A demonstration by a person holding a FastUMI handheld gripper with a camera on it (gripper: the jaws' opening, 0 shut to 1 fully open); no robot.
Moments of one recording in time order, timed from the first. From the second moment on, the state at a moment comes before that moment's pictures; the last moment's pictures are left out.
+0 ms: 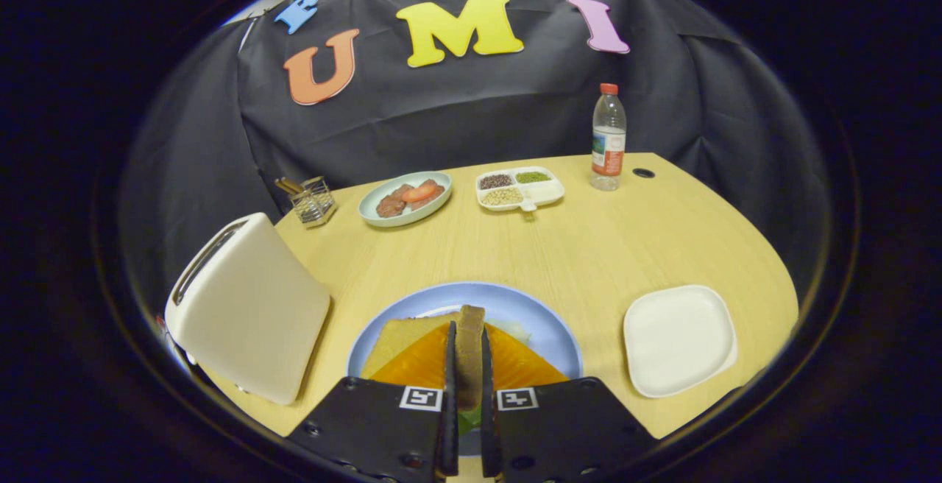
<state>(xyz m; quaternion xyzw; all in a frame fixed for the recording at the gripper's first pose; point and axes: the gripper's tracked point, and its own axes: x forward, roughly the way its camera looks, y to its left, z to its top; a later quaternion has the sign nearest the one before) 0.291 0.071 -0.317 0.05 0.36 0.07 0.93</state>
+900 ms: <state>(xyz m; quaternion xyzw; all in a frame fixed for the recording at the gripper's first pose) 0.288 0.050 -0.312 -0.03 0.32 0.04 0.95</state>
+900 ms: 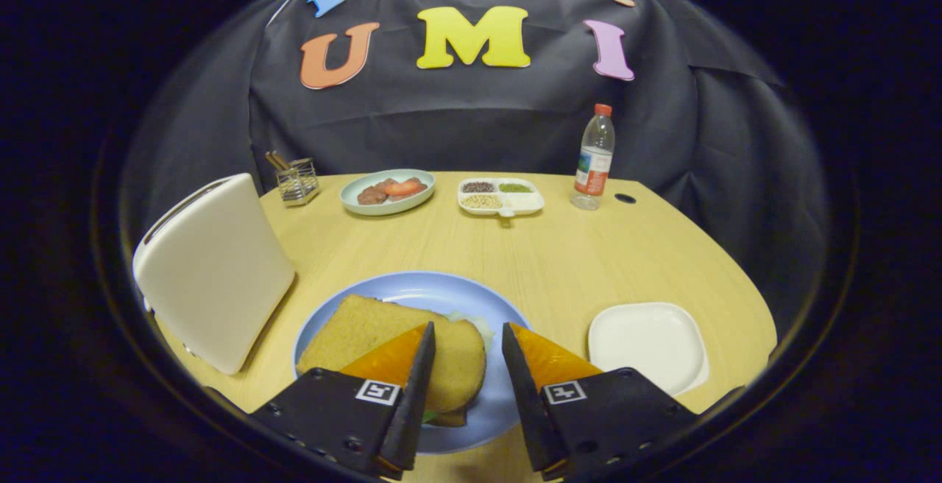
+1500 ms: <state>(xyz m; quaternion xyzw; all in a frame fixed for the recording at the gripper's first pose) 0.239 0.047 -0.162 0.00 0.18 -0.01 0.98</state>
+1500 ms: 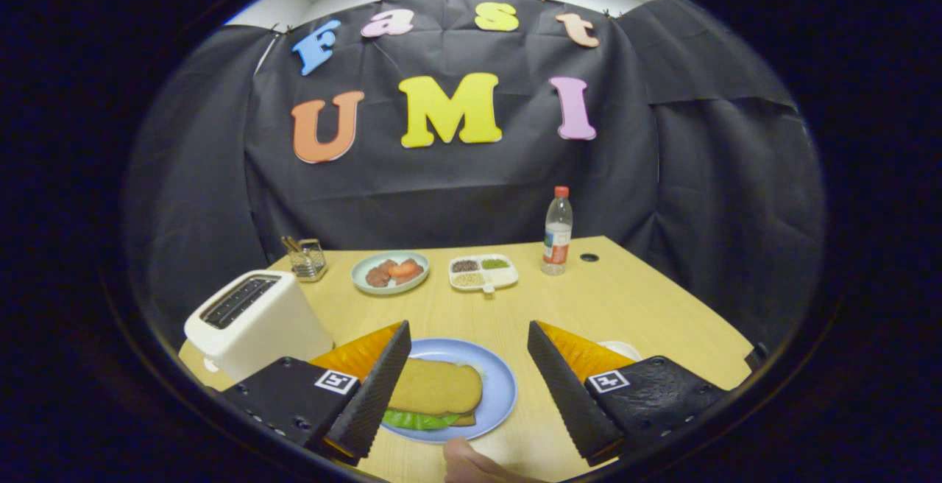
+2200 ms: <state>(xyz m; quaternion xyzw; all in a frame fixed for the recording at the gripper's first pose) 0.071 0.019 -0.029 0.00 0.05 -0.05 1.00</state>
